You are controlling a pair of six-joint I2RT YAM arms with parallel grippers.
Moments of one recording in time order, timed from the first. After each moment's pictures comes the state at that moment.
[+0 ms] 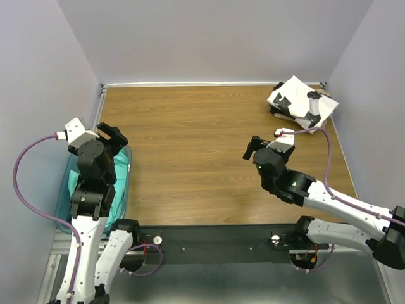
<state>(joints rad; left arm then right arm) -0.10 0.61 0.90 -0.44 -0.44 -0.49 0.93 0.99 0.72 -0.19 1.00 0.60</state>
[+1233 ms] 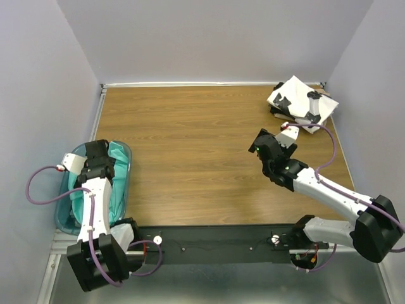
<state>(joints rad) 0.29 0.97 0.70 -0.68 -0.47 -0.95 0.67 1.16 0.72 -0.21 0.84 0.78</state>
